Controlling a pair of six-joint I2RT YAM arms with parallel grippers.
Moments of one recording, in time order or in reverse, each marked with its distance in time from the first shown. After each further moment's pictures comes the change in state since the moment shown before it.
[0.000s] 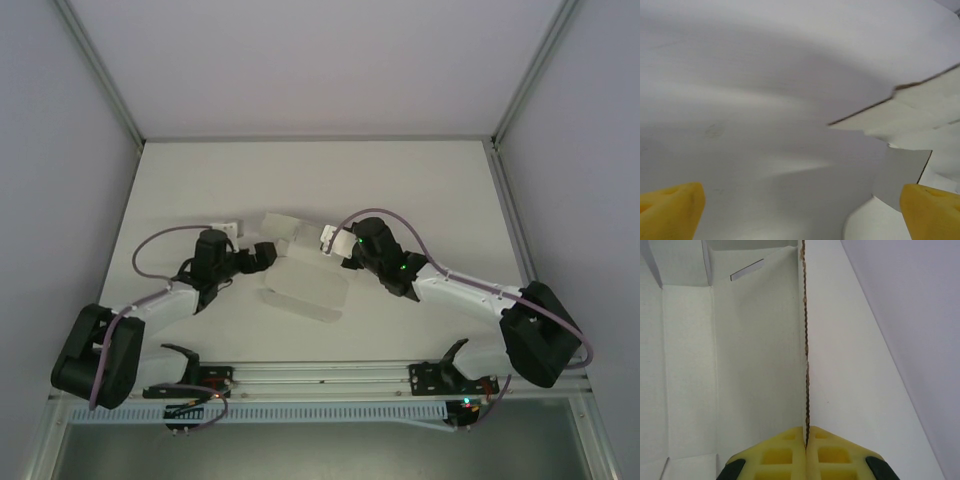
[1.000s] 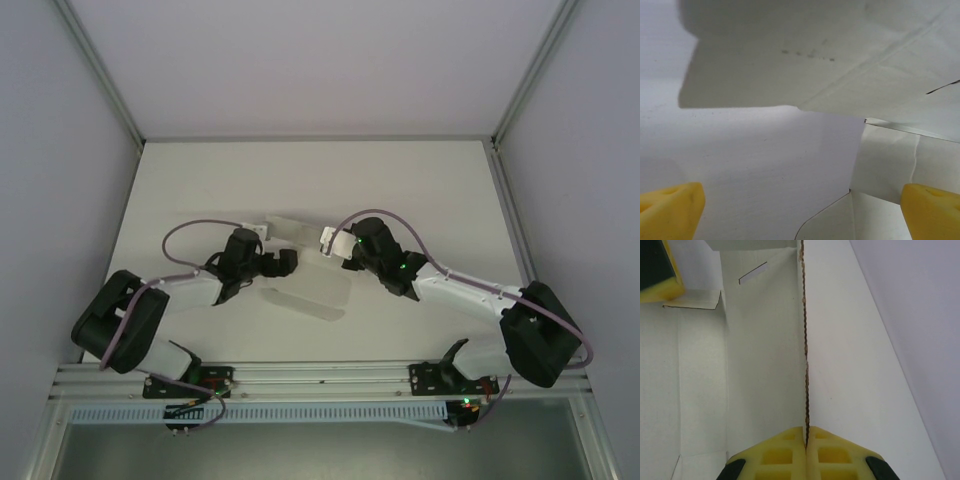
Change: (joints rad) left arm -0.174 0.183 0.103 -0.012 -0.142 0.045; right arm 0.001 0.006 0.009 -0.035 0.014 -0.020
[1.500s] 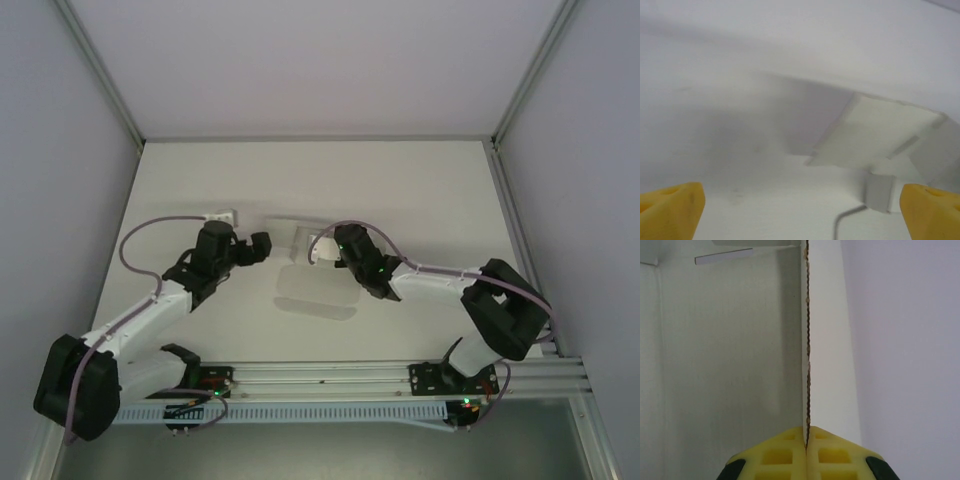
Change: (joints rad) left arm 0.135 -0.359 0.064 -0.378 -0.176 -0.079; right arm 0.069 0.198 0.005 0.258 0.261 -0.302
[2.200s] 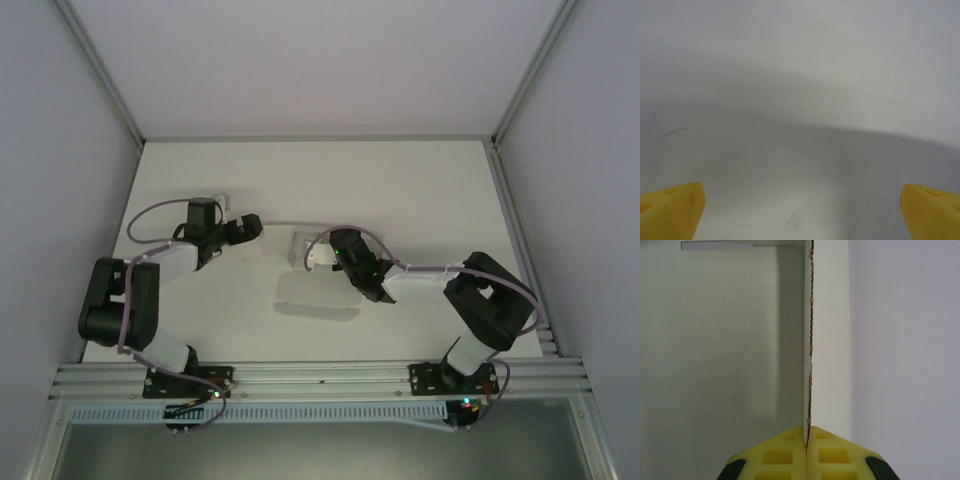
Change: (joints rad) left arm 0.241 0.497 0.147 0.256 0.374 0.129; right arm 0.014 0.079 -0.021 0.100 0.015 -0.078
